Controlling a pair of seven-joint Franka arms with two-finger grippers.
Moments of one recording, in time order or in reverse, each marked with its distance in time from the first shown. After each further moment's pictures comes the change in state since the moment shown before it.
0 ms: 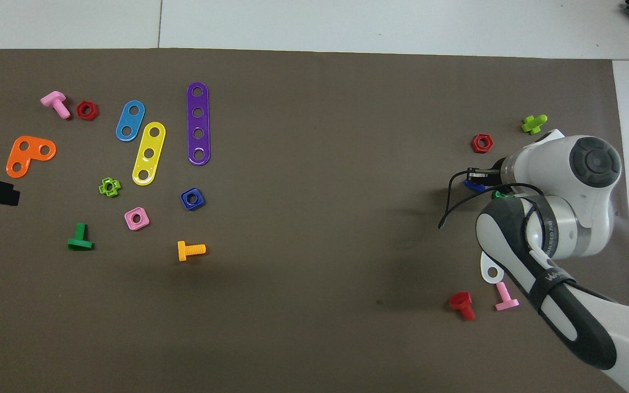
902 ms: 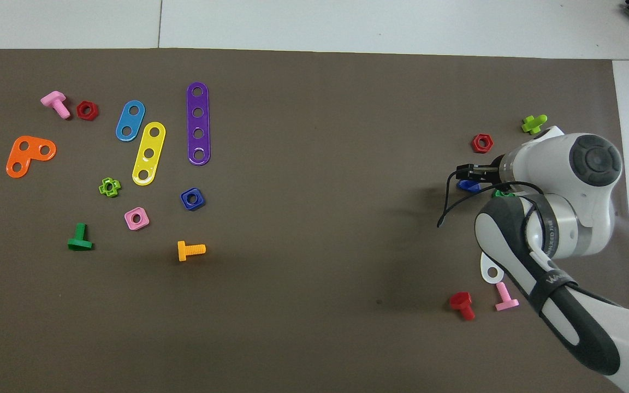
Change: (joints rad) left arm 0.020 0.225 0.010 0.364 0.000 -0.176 0.000; right arm 0.001 -0.074 0.008 0.049 0.000 -0.082 0.001
